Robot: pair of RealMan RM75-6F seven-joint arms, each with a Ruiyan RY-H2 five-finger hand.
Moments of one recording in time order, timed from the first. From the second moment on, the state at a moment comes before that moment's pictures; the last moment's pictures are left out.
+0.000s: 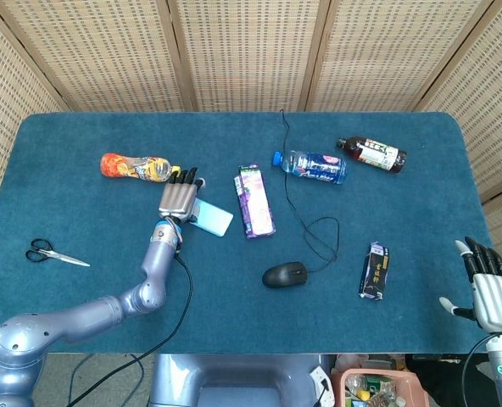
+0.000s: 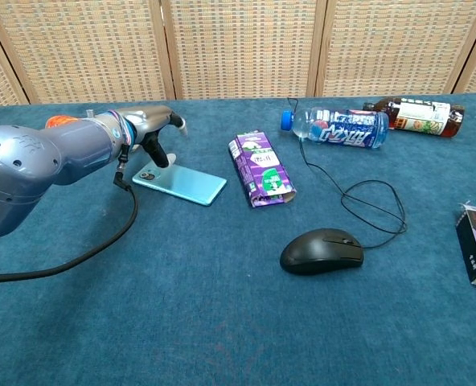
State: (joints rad) left arm -1.03 -1.86 -0.41 -1.00 0.55 0.81 0.72; right arm 0.10 -1.19 0.09 -1.45 -1.40 1.37 0.05
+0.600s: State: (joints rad) left arm -0.74 -1.48 -0.26 -1.42 1.04 1.10 0.42; right arm 0.09 -1.17 0.08 -1.49 -1.44 1.43 0.06
